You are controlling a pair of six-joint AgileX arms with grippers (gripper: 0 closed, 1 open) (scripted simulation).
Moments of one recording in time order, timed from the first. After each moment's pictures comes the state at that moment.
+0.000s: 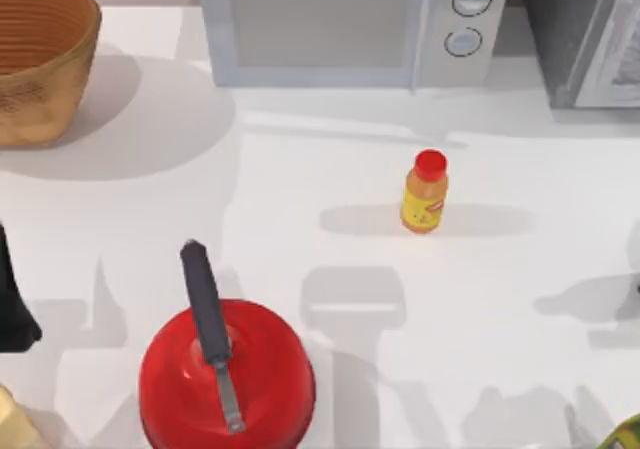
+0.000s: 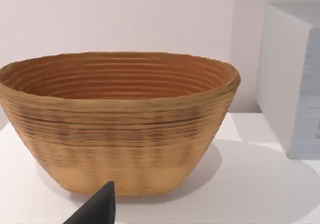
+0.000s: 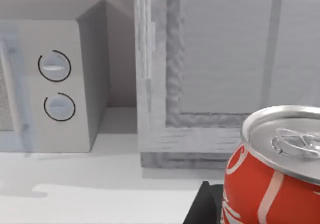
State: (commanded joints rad) left arm 0.00 0.00 0.00 0.00 0.00 0.00; right arm -0.02 0.04 0.01 0.02 -0.03 0.00
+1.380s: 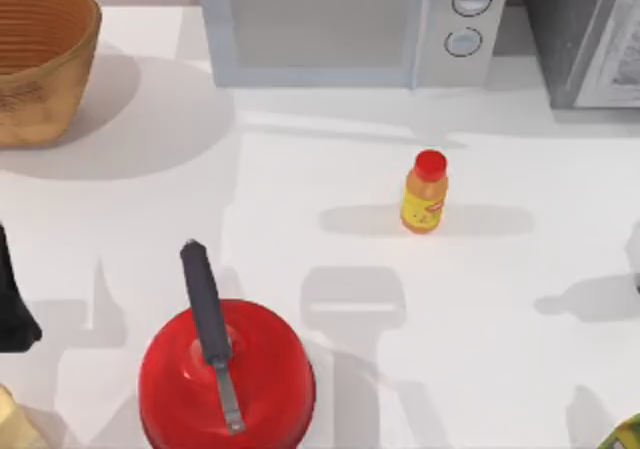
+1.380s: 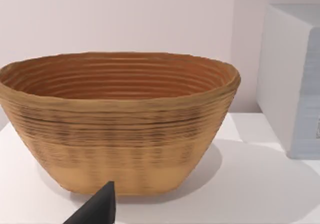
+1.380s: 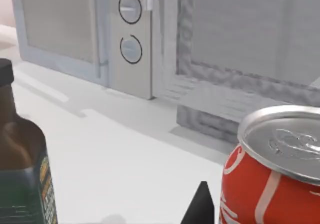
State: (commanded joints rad) left arm 0.00 0.00 0.00 0.00 0.00 0.00; right arm -0.96 2.04 0.63 1.39 -1.59 -0.05
